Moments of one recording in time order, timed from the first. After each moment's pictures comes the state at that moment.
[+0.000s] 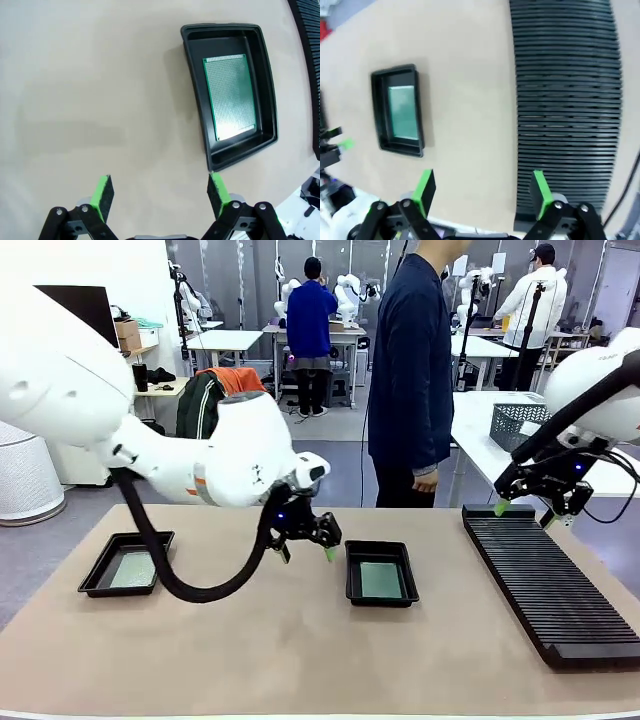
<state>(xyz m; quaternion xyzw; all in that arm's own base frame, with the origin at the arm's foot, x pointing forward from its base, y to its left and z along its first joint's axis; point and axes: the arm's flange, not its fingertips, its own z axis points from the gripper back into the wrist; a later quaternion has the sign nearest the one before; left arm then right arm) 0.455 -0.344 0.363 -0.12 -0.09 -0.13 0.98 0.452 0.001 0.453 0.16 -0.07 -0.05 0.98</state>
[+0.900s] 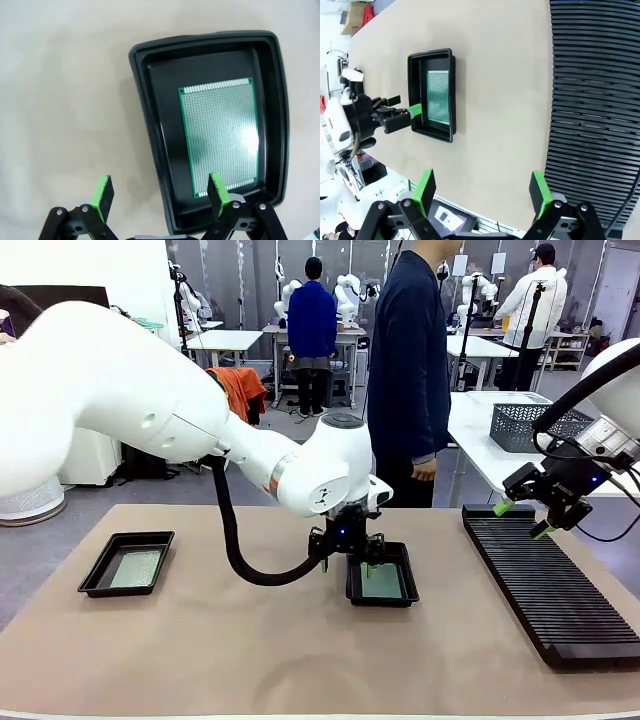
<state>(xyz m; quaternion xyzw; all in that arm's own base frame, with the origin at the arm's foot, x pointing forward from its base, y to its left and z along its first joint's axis) 0.479 -0.448 0.318 -0.02 -0.08 -0.11 0.99 0.449 -0.020 0.435 0.27 -0.04 -0.03 0.96</state>
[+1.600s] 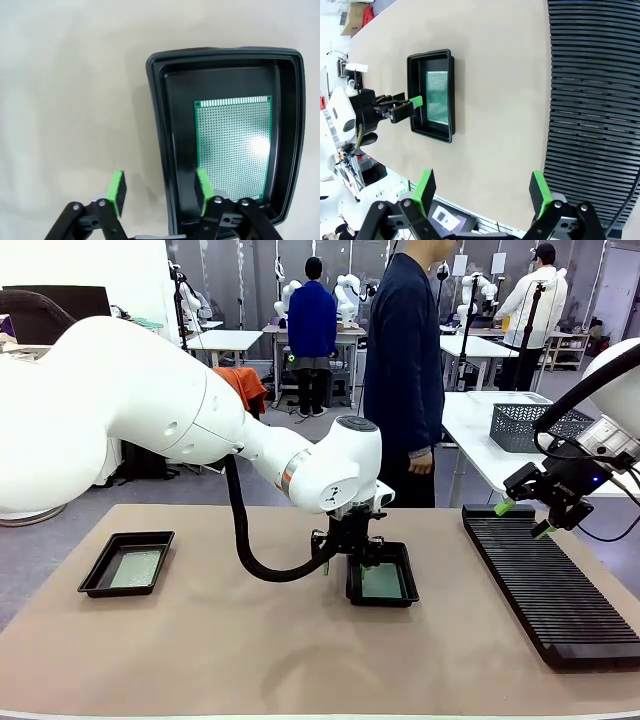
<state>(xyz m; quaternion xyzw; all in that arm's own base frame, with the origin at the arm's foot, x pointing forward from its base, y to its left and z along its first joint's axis) 0.491 -0.454 0.312 0.01 -0.07 -0.08 0.99 0.448 -0.022 0.435 0.27 -0.04 -0.03 0.96</state>
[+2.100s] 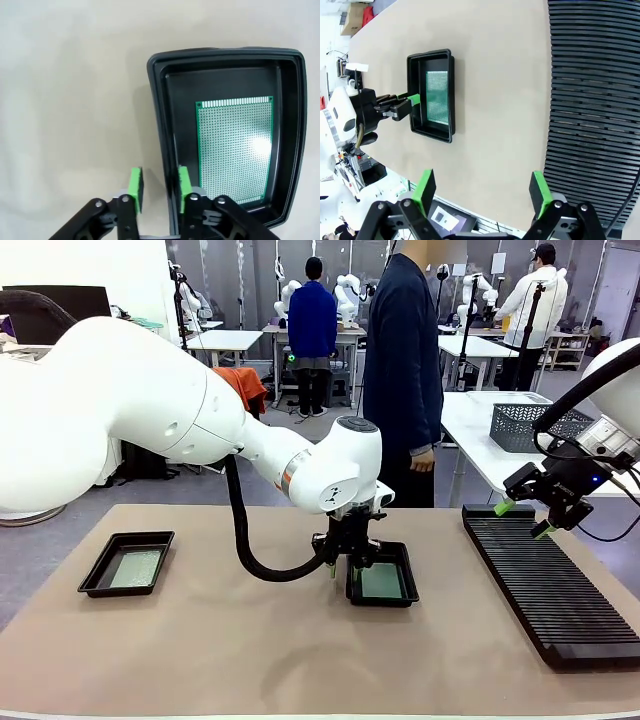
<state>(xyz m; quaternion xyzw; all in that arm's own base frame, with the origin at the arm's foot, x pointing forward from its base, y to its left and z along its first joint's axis) 0.491 -0.453 0.311 0.01 -0.07 -0.08 0.99 0.449 -0.022 0.435 0.27 -0.04 -0.03 0.96</state>
